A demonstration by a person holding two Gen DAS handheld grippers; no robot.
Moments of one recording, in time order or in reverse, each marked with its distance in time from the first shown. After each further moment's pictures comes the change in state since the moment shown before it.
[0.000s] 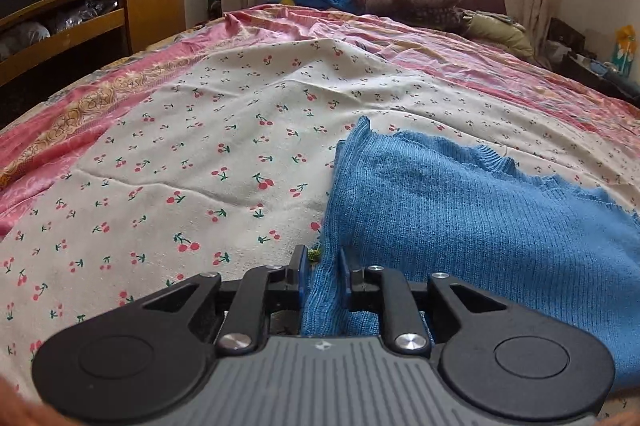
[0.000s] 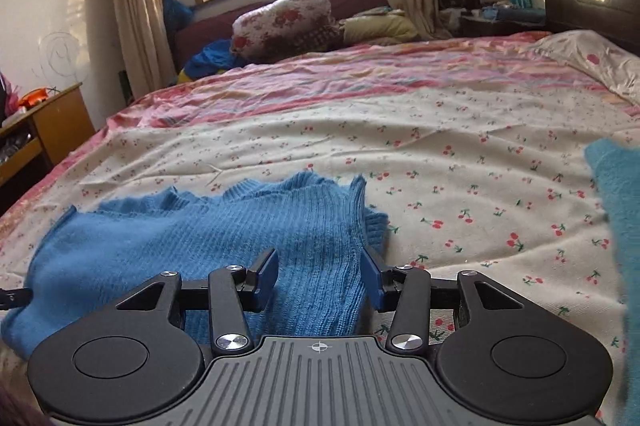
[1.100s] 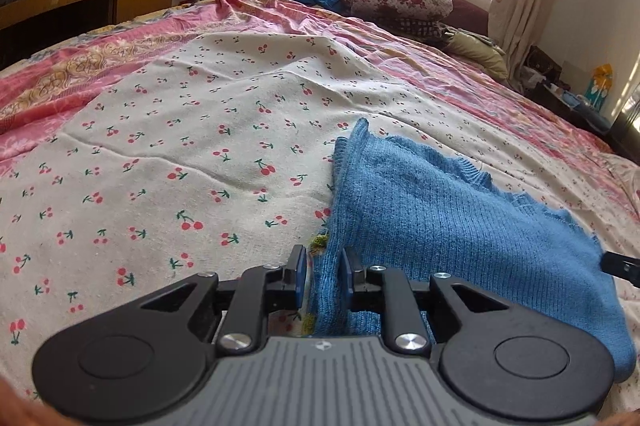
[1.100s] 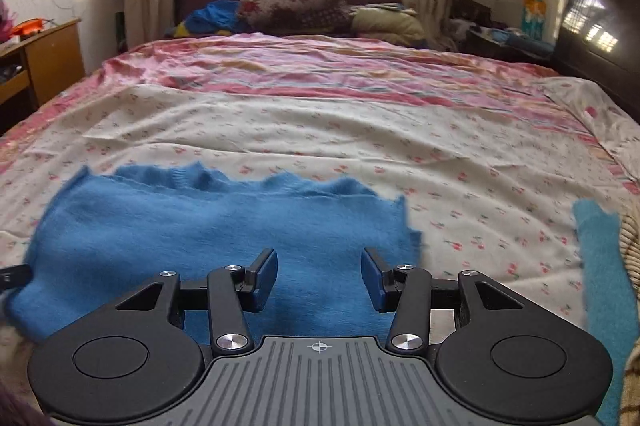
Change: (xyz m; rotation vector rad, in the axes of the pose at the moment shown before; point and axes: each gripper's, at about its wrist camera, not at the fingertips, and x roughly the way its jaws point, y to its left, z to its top) left arm -0.009 0.038 -0.004 -0.113 0.019 -0.154; right arm -0.004 0.090 0.025 -0.183 0.120 -0.067
